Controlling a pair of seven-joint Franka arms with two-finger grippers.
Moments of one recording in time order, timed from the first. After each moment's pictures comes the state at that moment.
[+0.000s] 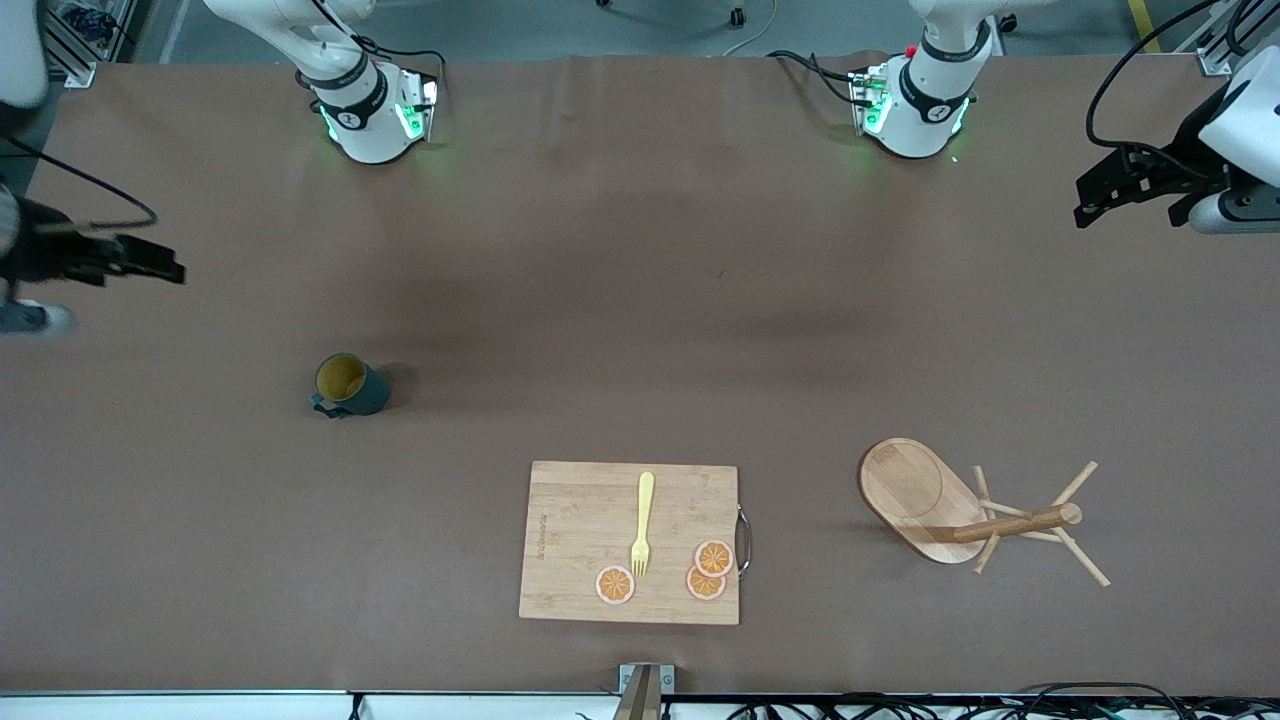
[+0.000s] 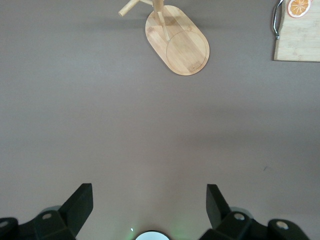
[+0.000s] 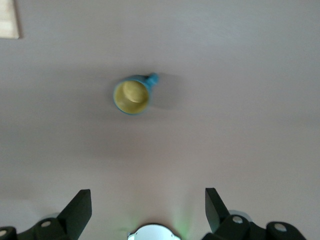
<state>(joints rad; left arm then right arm) 0.13 -0.09 -0.22 -1.59 -0.01 1.48 -0.07 0.03 0.14 -0.05 -1.56 0.03 1.47 -0.11</state>
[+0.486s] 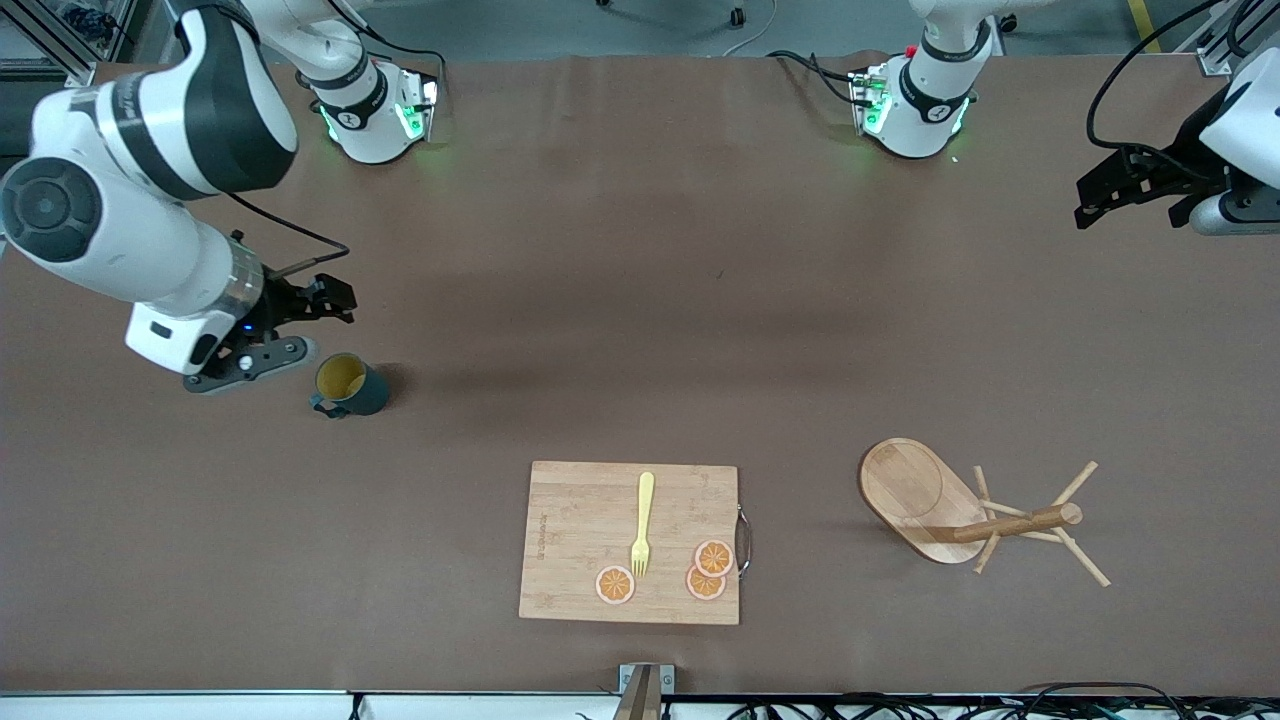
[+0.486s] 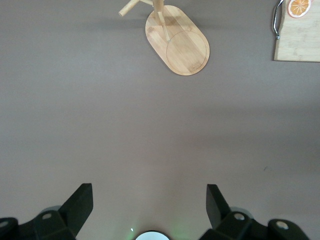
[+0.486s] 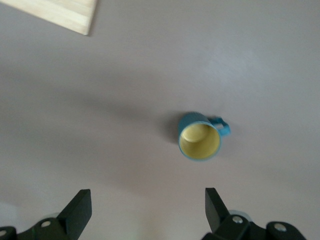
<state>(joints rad) 0.13 -0.08 -0.22 -1.59 -0.01 1.48 -0.07 0.23 0.16 -0.03 -1.70 0.05 1.73 -0.21</state>
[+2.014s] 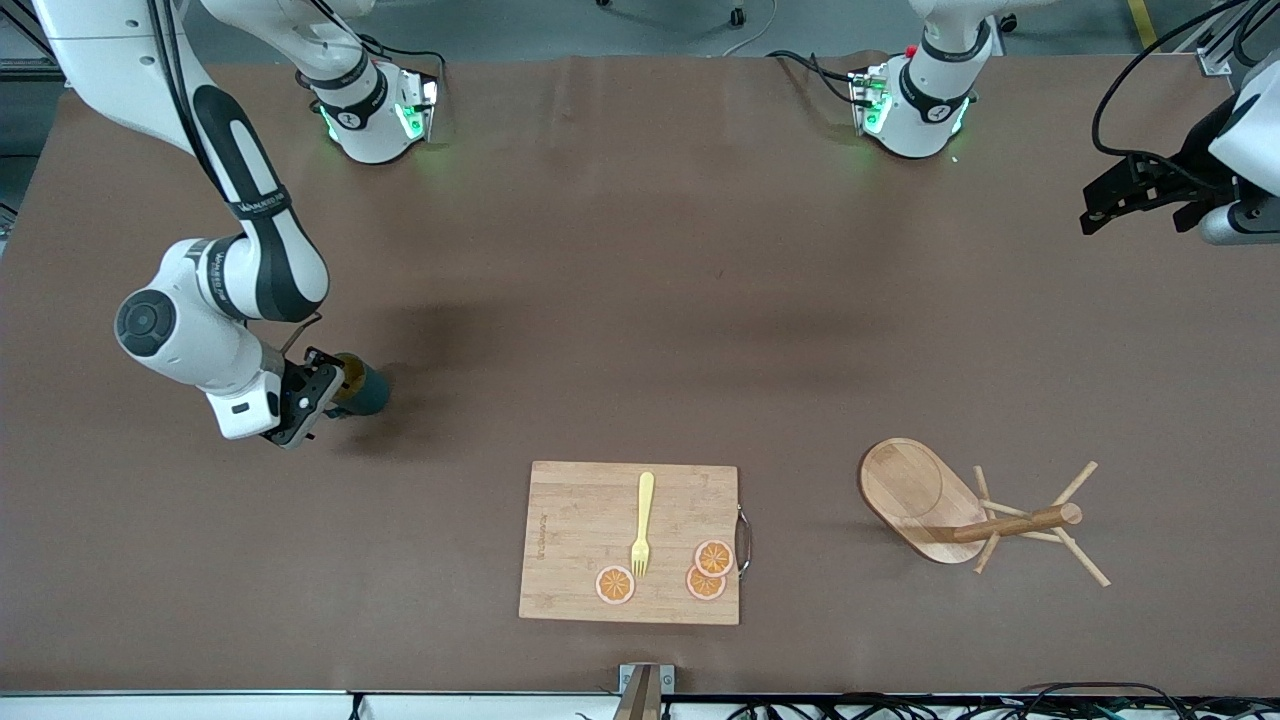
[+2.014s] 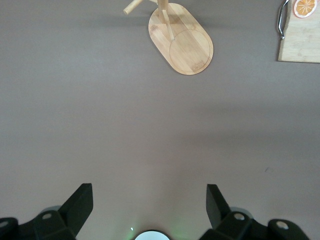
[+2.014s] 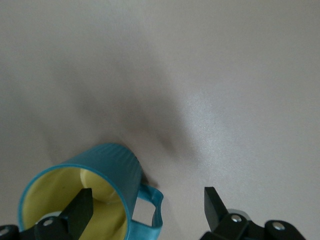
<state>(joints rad) 0.14 -0.07 -0.21 -1.59 -0.01 1.48 -0.07 0.07 0.38 -0.04 -2.09 0.12 2.49 -1.13</state>
